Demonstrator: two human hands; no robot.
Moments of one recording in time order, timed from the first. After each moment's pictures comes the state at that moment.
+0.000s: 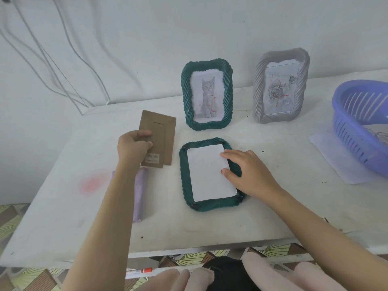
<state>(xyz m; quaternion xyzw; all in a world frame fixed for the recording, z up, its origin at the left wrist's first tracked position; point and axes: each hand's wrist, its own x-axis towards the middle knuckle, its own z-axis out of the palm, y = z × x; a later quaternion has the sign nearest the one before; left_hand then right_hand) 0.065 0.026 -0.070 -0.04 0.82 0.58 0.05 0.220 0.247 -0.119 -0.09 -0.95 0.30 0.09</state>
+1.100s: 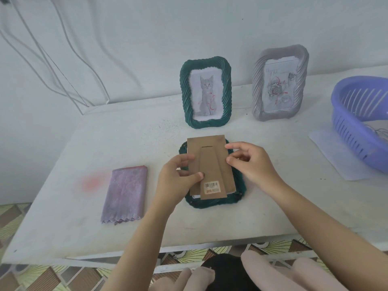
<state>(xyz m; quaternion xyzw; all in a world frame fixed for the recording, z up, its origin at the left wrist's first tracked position) 0.165 0.064 -0.091 0.08 0.78 0.60 0.18 0.218 0.252 -0.110 -0.16 -0.79 0.58 0.13</state>
